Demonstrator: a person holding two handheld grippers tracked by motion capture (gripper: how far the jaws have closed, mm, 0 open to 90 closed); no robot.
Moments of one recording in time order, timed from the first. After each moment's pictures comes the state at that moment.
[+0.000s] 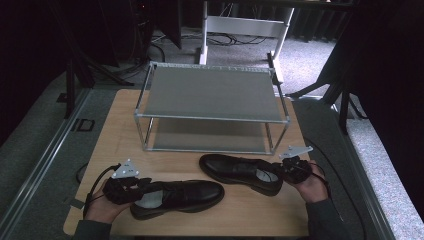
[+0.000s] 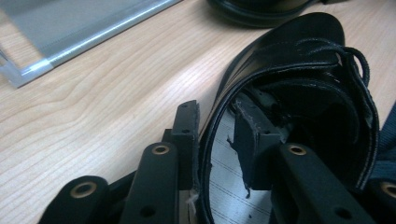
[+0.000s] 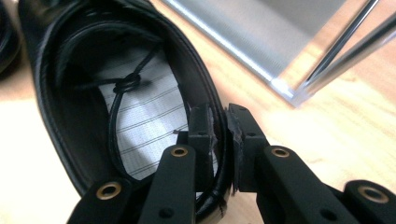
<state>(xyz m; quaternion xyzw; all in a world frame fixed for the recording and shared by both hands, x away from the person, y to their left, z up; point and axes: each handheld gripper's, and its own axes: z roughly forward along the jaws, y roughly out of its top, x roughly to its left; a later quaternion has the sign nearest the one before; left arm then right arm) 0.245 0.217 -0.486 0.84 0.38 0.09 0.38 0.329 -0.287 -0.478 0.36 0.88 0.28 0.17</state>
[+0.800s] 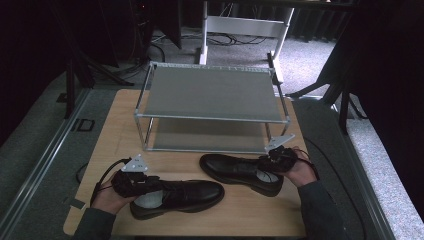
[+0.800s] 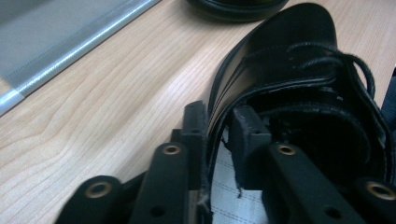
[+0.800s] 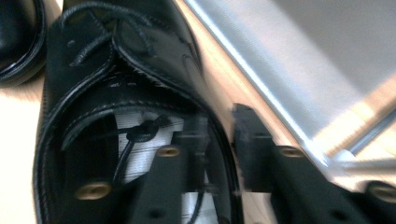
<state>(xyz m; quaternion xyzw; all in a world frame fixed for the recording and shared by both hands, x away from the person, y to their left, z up) 0.265 0.203 -0.484 0.87 0.32 0.07 0.37 0.369 -0.256 -0.479 0.26 0.92 0.27 0.12</state>
